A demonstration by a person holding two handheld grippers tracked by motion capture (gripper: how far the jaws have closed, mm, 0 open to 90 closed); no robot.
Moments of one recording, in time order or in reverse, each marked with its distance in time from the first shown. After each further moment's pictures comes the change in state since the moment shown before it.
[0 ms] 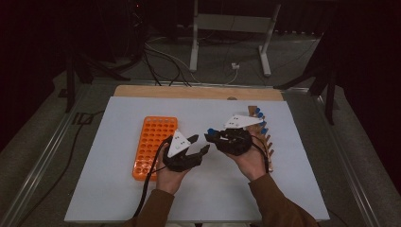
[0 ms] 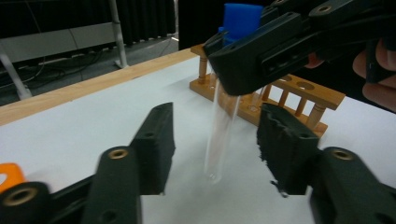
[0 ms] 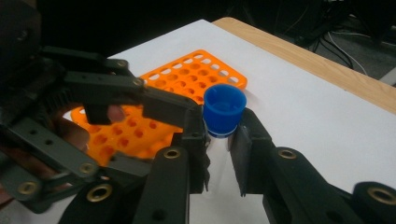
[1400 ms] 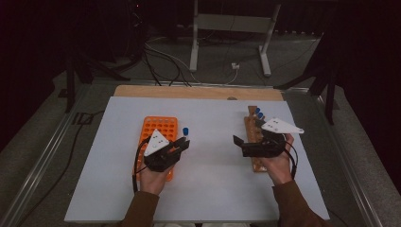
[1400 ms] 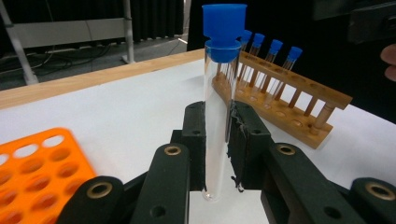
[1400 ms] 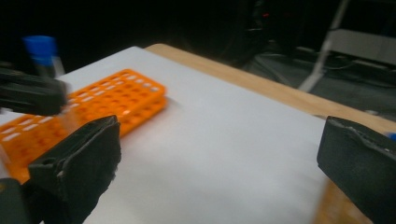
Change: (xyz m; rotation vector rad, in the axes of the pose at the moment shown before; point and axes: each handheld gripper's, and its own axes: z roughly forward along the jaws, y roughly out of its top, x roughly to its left) left arm 0.034 -0.014 -0.040 -0.016 0.021 -0.089; right arm -0.043 -0.039 -0.066 -0.151 -0.255 0.068
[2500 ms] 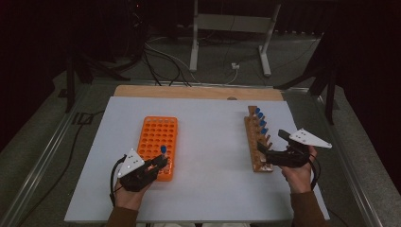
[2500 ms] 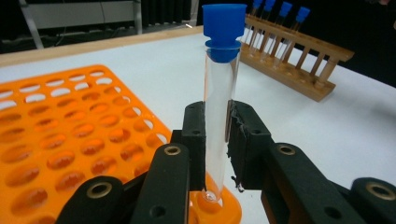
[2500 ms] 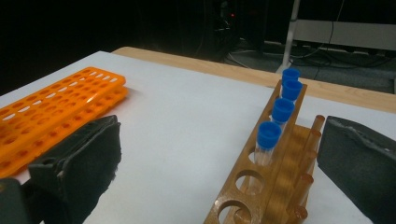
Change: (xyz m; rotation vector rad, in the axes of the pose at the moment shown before) left arm 0.013 -0.049 -0.057 0.055 0.024 -0.007; right arm -0.038 -0.042 -0.039 -0.021 -0.078 0.111
